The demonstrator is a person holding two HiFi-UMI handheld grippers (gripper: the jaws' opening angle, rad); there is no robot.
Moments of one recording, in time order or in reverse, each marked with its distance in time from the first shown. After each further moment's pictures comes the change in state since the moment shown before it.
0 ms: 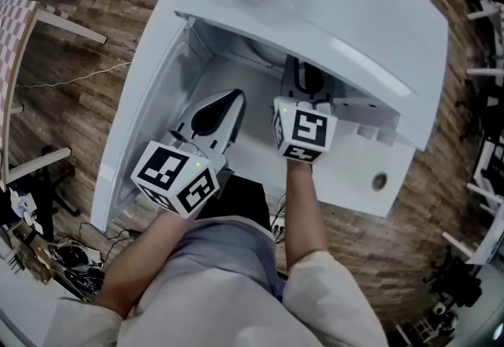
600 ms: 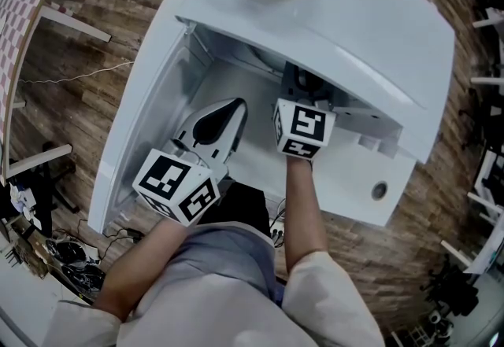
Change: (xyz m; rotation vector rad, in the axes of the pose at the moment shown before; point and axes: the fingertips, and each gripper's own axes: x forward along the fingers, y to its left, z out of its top) left arm 0.001 0.000 -0.006 0.005 0.009 0.022; right arm 0.023 -0.001 -0.013 -0.009 0.028 0.019
